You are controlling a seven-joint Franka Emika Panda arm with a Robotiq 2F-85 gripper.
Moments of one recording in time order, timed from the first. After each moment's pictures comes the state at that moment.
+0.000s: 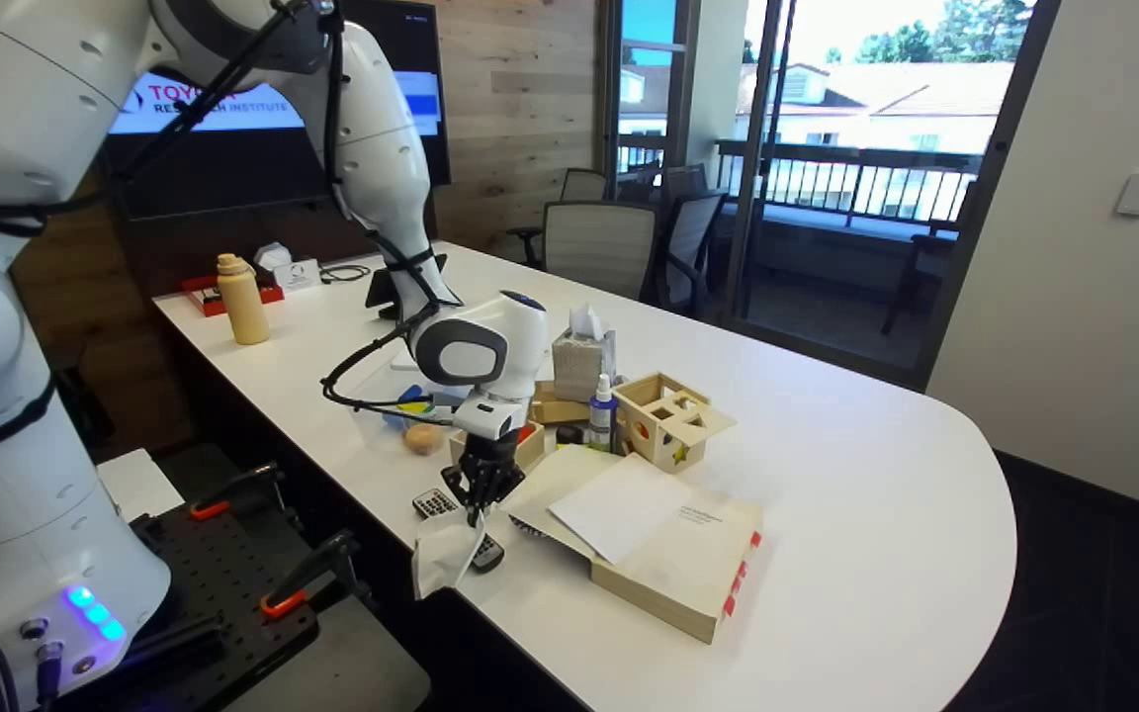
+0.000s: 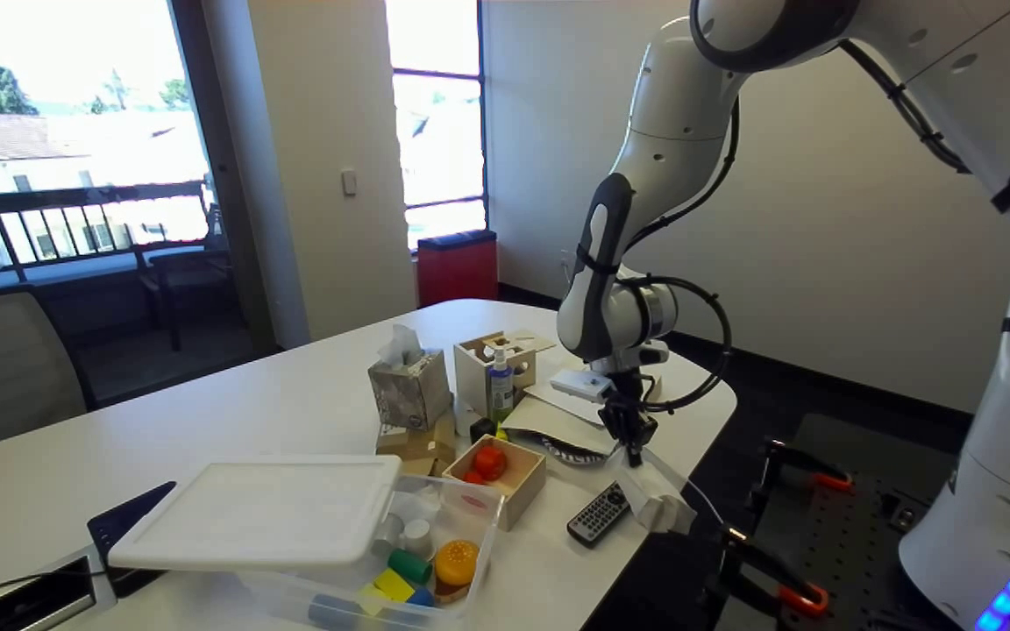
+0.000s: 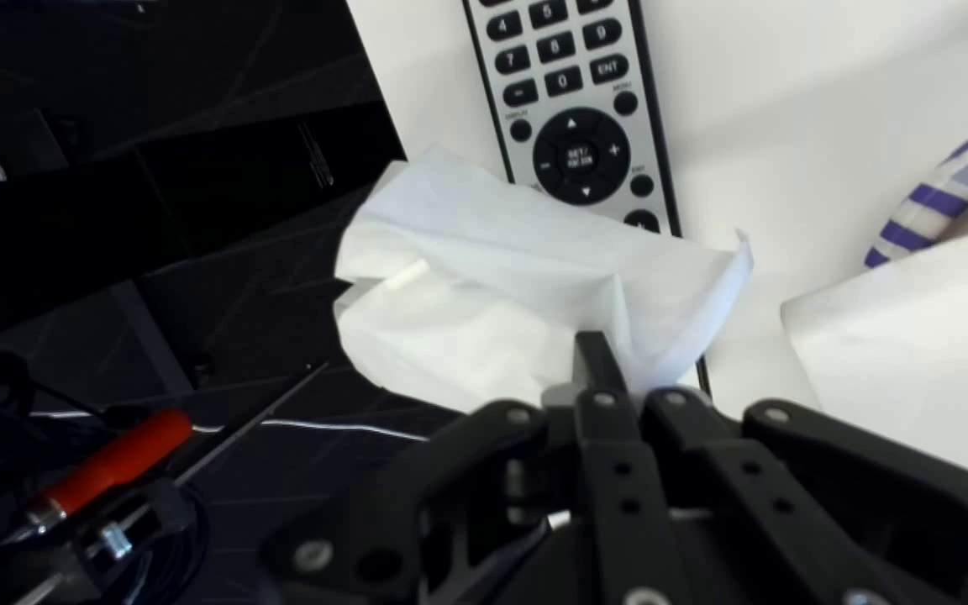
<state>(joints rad) 0.05 0.70 -0.25 -2.26 0.33 2.62 1.47</state>
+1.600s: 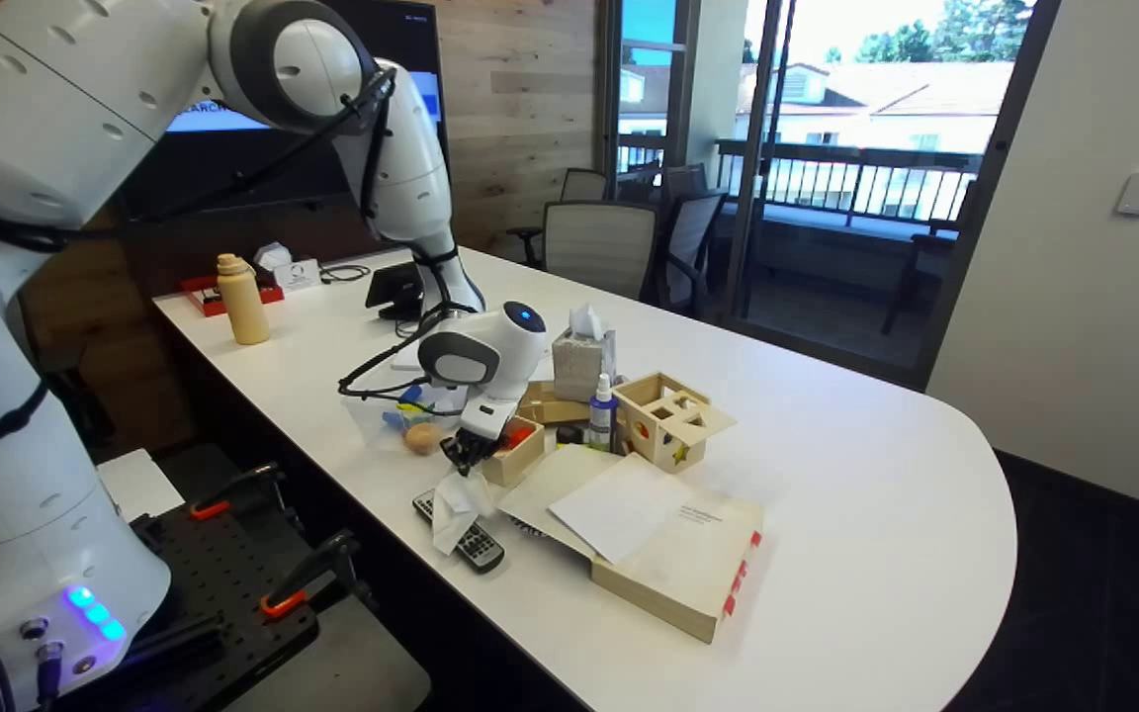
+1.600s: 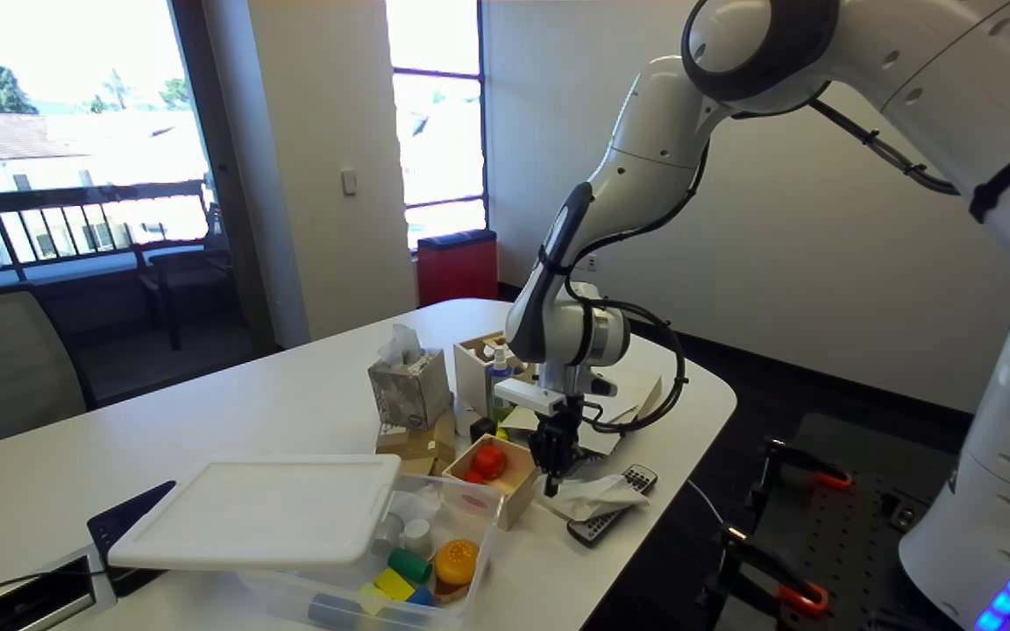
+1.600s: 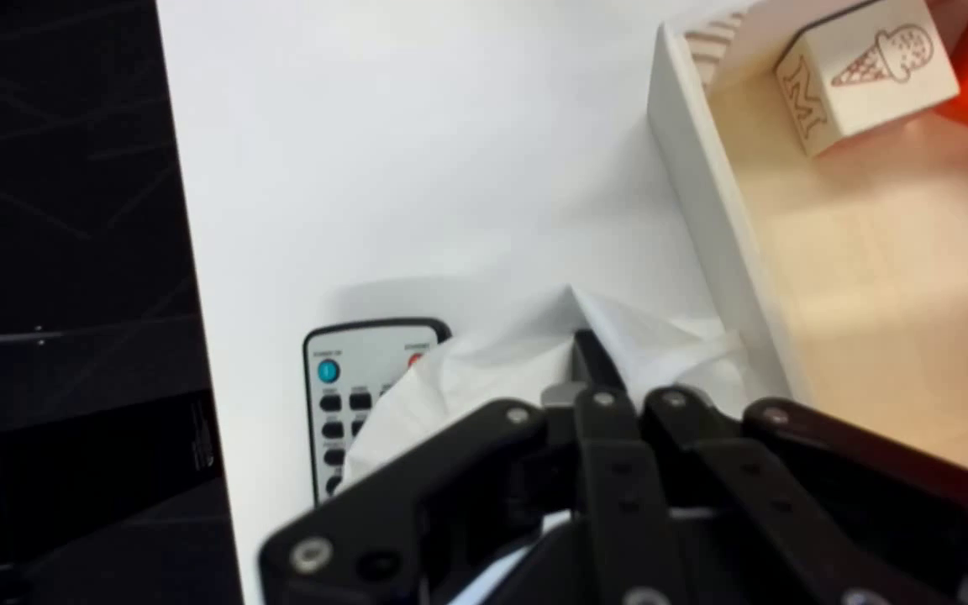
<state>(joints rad) -0.18 0.83 0.11 -2.08 0.63 2.67 1.11</state>
